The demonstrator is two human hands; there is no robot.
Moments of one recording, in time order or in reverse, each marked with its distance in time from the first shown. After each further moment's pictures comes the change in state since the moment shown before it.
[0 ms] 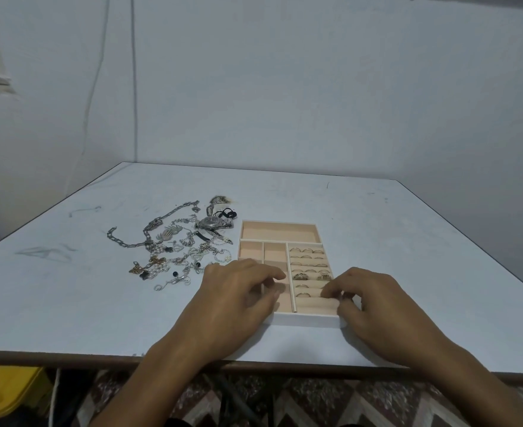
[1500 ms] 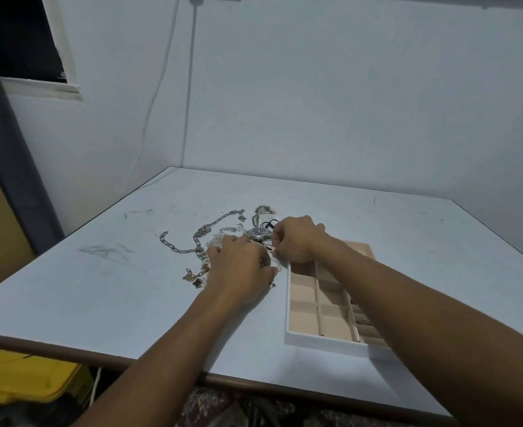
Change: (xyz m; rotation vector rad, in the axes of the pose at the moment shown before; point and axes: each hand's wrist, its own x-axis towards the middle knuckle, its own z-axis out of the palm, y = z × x) left_hand 0.053 -0.078 -0.022 0.476 0.002 -0.403; right_hand 0.199 -0.103 0.070 -0.162 -0.240 0.000
